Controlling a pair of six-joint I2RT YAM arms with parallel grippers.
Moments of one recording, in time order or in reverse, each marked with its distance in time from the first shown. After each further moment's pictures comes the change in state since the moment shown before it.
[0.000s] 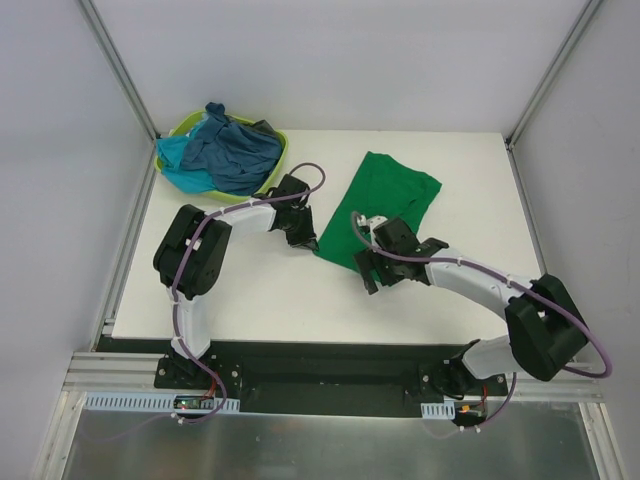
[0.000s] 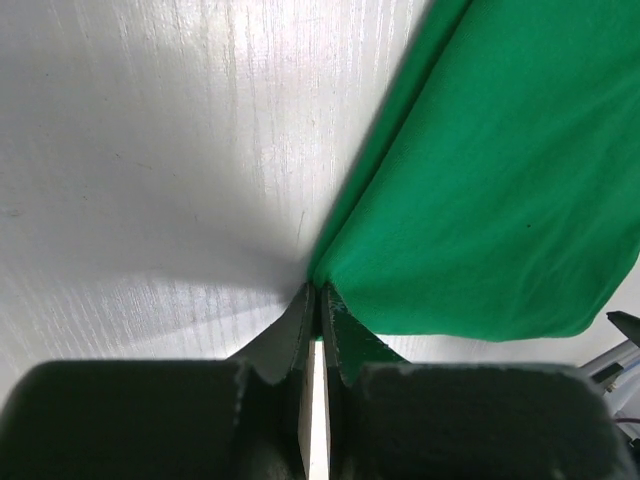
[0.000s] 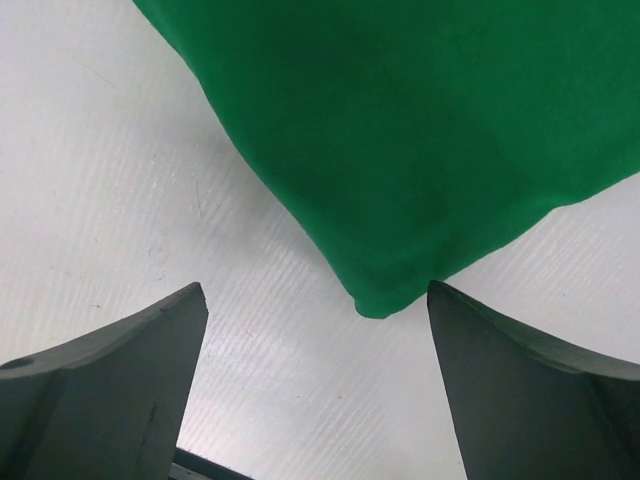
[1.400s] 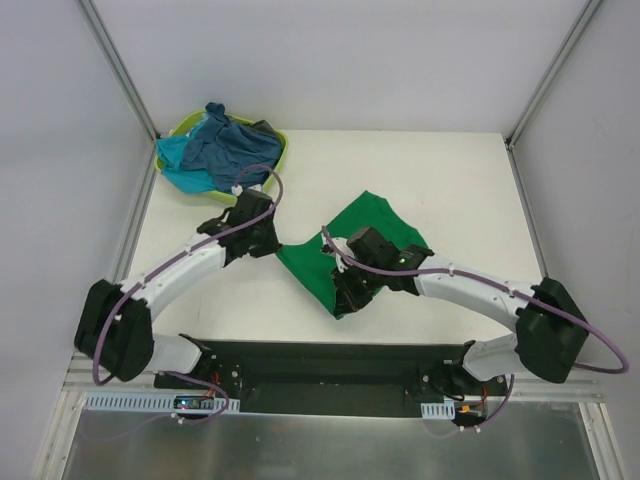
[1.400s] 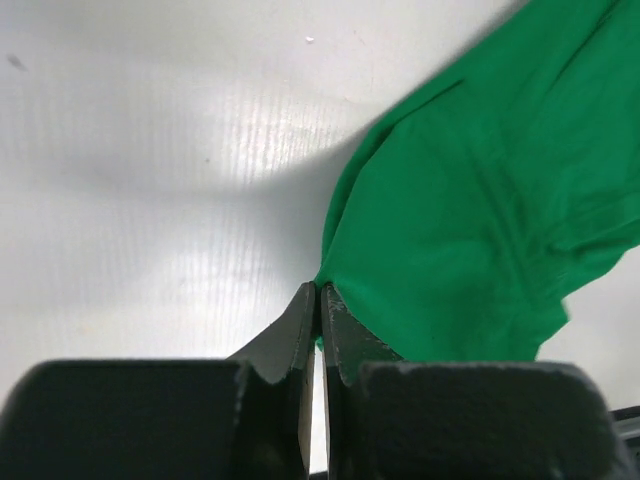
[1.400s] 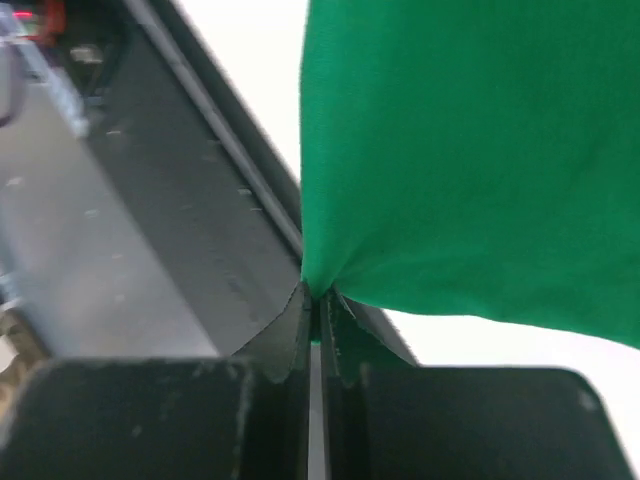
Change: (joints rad) left arm 0.001 -0.567 -0.320 -0.101 -0.343 -0.045; right arm 0.227 0.024 0.108 -0.072 -0.446 0.131
